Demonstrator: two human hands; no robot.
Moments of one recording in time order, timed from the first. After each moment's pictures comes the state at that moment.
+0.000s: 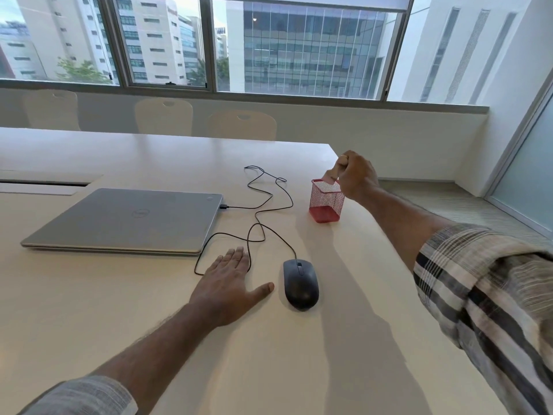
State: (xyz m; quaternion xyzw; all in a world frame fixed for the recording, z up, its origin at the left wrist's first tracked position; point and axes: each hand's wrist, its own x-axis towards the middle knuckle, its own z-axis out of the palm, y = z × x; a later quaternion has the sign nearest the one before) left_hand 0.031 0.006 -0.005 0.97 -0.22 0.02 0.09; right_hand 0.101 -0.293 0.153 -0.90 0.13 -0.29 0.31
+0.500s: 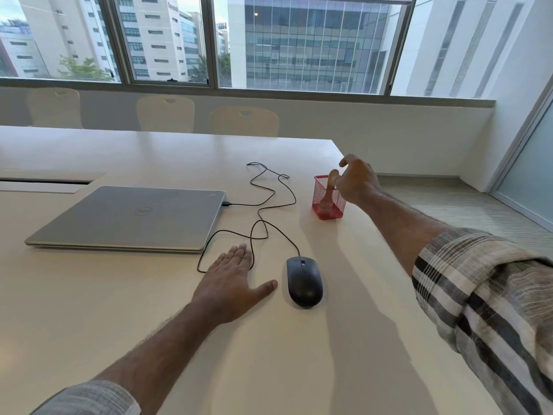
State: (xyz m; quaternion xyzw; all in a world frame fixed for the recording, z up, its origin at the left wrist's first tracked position) left_hand 0.030 0.005 -0.006 0.97 -0.21 0.02 0.11; right_hand 0.104 -0.293 0.136 -0.92 0.16 -0.25 0.26
